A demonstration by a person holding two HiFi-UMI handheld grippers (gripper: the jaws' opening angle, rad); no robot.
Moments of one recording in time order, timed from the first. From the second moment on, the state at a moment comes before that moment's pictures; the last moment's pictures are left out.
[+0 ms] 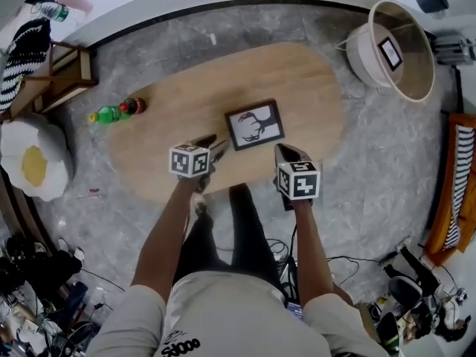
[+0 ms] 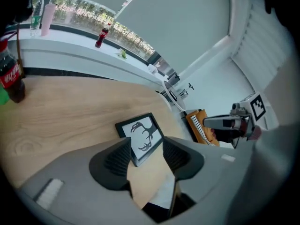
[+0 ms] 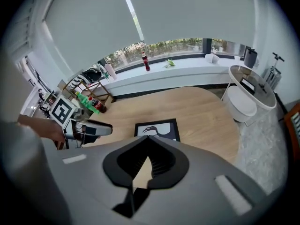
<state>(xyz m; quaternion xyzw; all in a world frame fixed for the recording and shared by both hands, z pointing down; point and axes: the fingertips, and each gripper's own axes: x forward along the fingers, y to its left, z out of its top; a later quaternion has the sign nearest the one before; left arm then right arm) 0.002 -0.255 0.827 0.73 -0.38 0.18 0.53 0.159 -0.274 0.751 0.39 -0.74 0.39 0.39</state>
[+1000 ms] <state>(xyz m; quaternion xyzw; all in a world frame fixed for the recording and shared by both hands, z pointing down) -0.056 -0.199 0.591 0.85 -0.38 0.20 0.30 0.132 -0.195 0.519 0.51 -0.77 0.27 0.27</state>
